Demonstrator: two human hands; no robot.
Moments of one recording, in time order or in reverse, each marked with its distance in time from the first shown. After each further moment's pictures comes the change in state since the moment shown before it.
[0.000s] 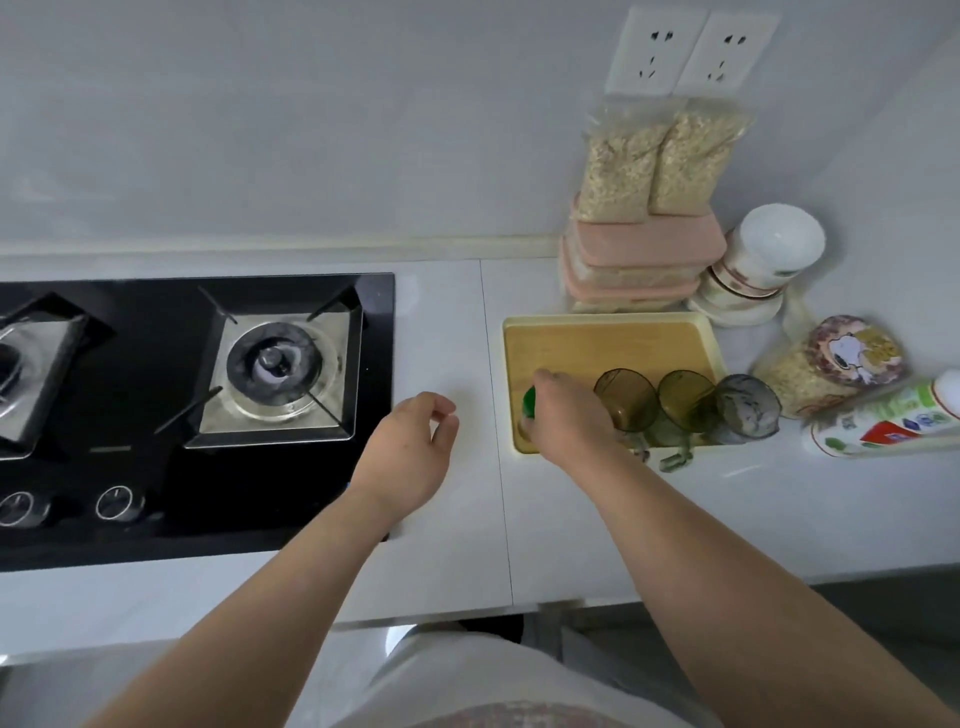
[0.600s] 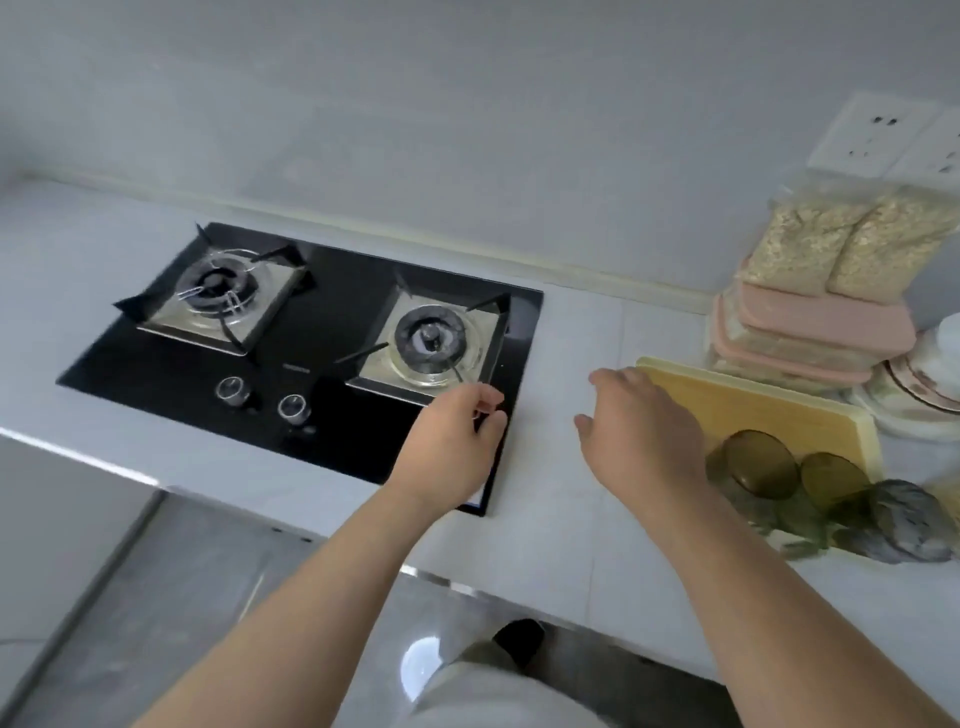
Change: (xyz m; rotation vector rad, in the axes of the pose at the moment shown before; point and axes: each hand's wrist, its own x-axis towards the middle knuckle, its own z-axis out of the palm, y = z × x) left_hand -0.079 -0.015 -0.057 -0.119 0.310 -0.058; right_hand -0.074 -0.088 -0.064 -0.134 0.129 -0.268
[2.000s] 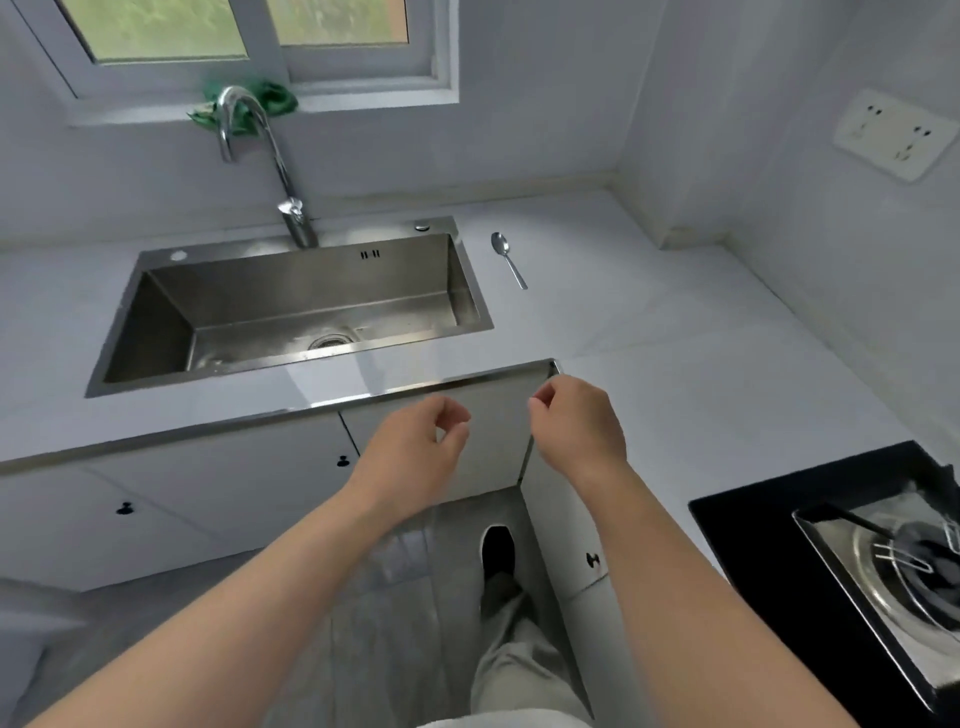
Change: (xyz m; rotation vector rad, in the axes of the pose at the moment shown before) left_hand -0.204 -0.489 -0.600 -0.124 0.811 -0.658; right_hand -0.012 -0.902 0.140 0.363 -0.324 -0.873
